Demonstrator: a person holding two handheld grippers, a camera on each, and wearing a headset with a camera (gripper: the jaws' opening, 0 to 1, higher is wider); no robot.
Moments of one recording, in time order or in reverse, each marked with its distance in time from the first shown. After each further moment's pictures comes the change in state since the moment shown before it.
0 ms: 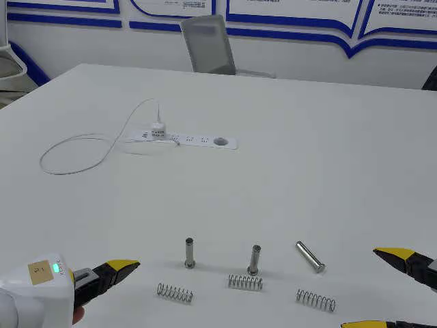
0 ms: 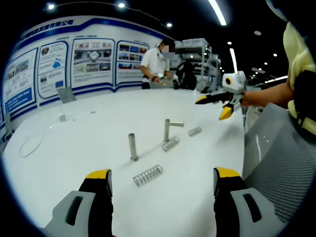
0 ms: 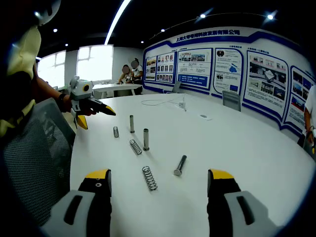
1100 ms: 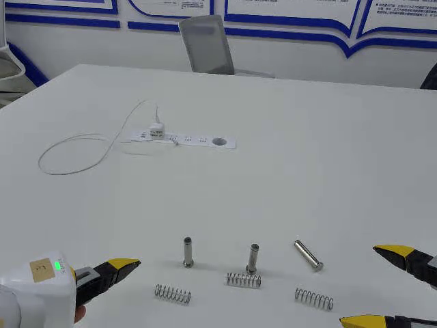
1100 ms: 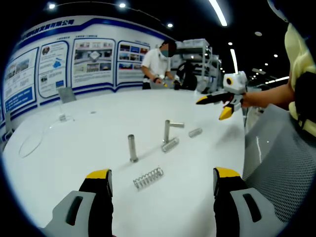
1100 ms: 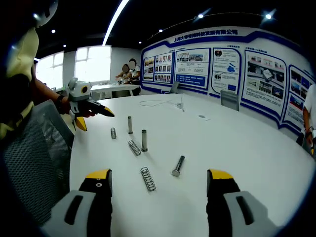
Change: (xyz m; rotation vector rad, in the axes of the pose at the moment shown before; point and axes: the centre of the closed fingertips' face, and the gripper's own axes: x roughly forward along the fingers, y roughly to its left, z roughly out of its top) left arm 0.003 -0.001 0.002 -0.006 -0.004 0.003; right arm -0.002 -0.009 -0.002 0.013 -0.002 -0.017
